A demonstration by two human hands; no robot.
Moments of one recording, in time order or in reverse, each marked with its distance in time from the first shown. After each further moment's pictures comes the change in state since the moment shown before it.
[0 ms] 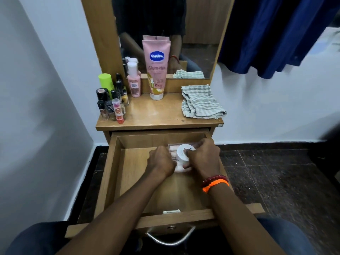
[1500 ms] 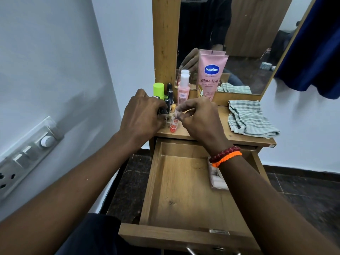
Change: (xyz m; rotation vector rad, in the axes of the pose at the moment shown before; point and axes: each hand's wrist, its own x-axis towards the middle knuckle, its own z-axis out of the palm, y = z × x) left_hand 0.008 -0.035 -0.196 0.452 0.689 0.486; right_hand 0.011 -0.157 0.070 -0.010 -0.100 -0.817
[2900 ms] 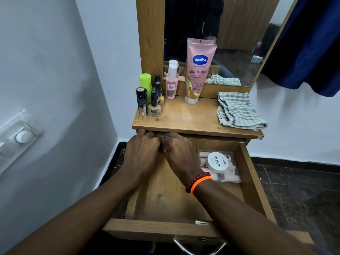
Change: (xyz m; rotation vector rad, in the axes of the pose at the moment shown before) left_hand -0.071 0.020 0.070 0.220 -0.346 -0.022; right_hand -0.084 0.051 0.058 -0.297 -0.212 -0.062
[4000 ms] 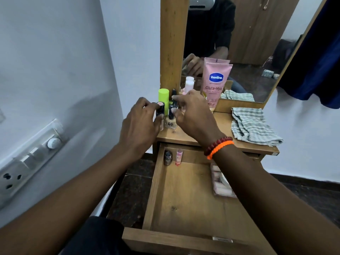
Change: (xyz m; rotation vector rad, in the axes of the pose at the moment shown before) left_hand 0.040 -0.053 -0.059 -0.353 0.432 -0.084; right_hand 0.099 -0.040 -0.083 0.014 0.174 -0.067
